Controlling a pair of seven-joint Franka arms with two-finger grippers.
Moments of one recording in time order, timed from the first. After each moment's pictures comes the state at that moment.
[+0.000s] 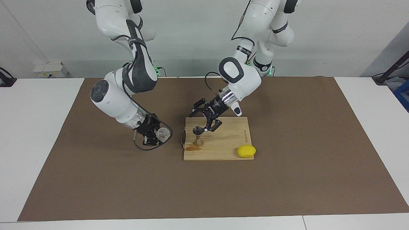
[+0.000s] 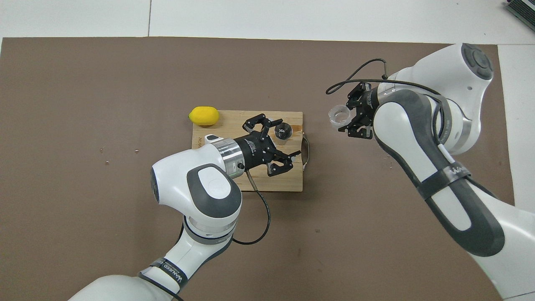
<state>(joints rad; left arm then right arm) -0.63 0.27 -0.08 -1.94 -1.71 2.70 -1.22 0.16 0.37 0.04 -1.66 0.39 2.04 1.66</state>
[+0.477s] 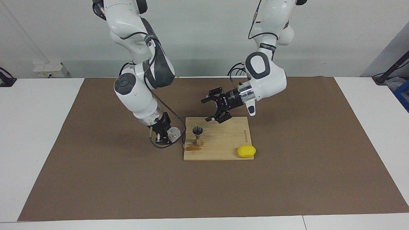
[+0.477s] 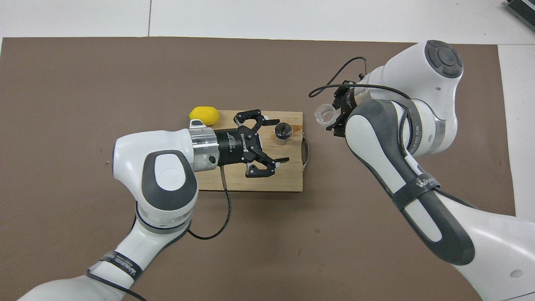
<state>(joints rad) -0.36 0.15 -0.04 -1.98 -1.30 2.09 -1.25 0.26 0.39 0.04 -1.59 0.24 2.04 1.82</state>
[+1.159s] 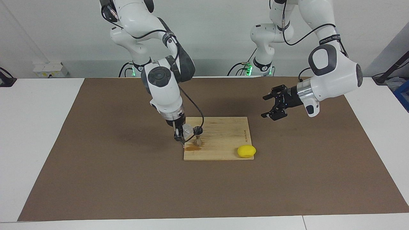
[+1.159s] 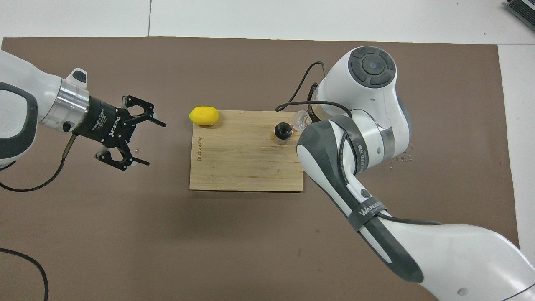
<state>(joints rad) -0.04 0.18 -0.04 -1.73 -0.58 1.65 -1.02 0.36 0.43 0.04 -1.52 0.05 2.00 1.88</state>
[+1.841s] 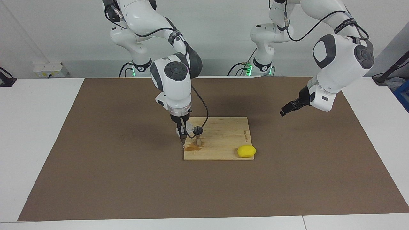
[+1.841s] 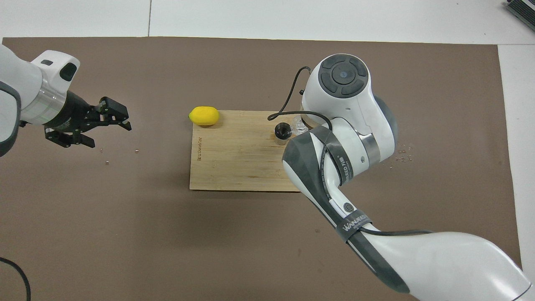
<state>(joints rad) -0.04 0.15 -0.05 -1.65 -0.15 1.69 -0.31 0.41 0.43 0.04 -1.50 -0.08 1.94 1.88</state>
